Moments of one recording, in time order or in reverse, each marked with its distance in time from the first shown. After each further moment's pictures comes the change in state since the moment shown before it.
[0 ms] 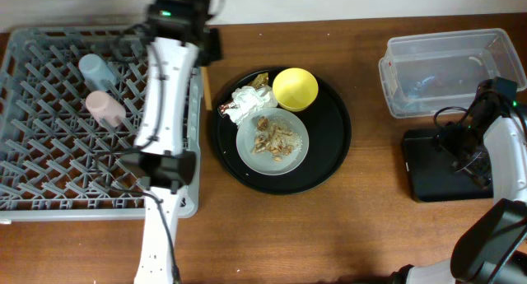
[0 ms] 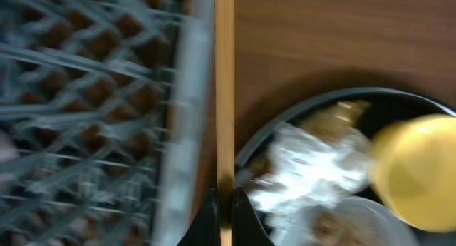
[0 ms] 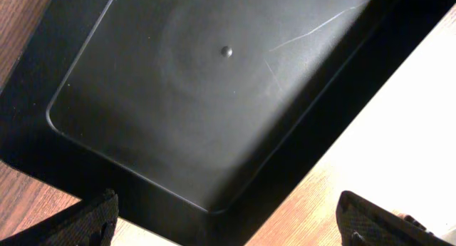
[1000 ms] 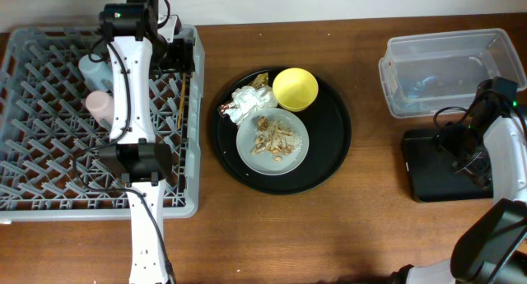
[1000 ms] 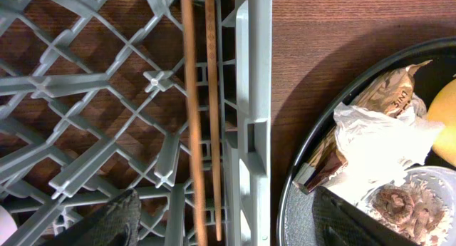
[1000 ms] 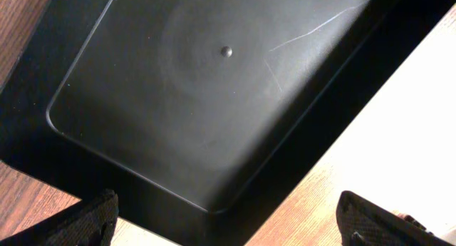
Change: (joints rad) left arm 0.196 0.107 -0.003 -0.003 0.269 0.326; right arm 0.000 0.000 0.000 0.000 0.000 0.001
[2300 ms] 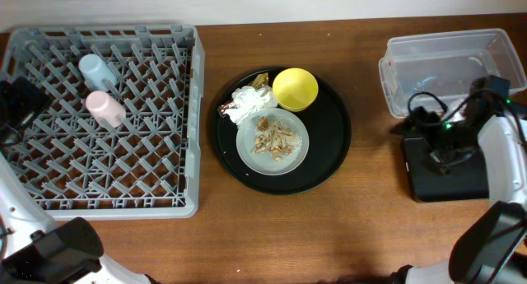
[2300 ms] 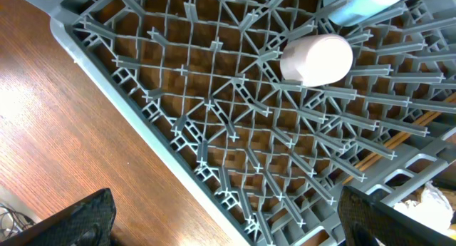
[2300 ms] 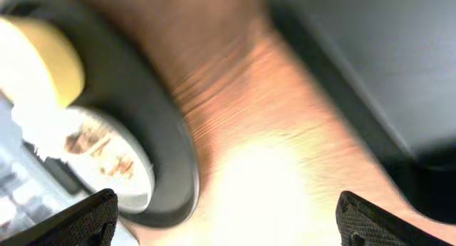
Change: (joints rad) left arm 0.556 -0.867 -0.829 -0.002 -0.189 -0.375; right arm 0.060 -0.021 0.001 -0.009 -0.656 -0.122
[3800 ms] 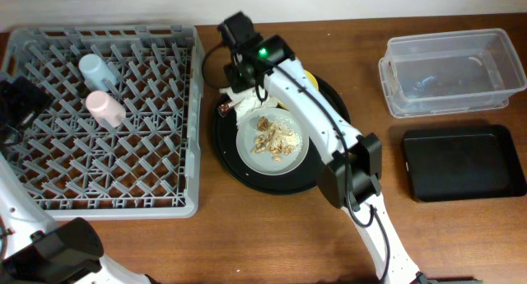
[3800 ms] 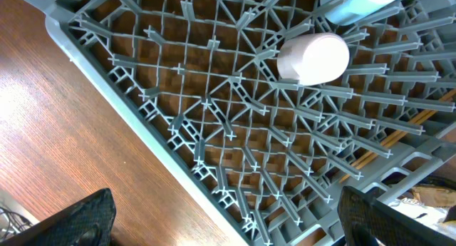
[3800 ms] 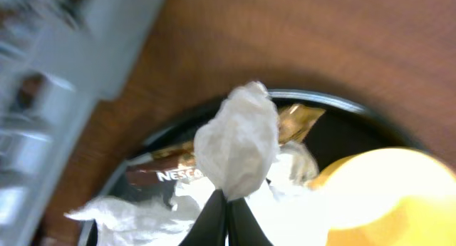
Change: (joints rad) left arm 0.000 -0.002 -0.002 0.000 0.010 -0.003; right arm 0.943 0.876 1.358 -0.072 0.566 -0.190
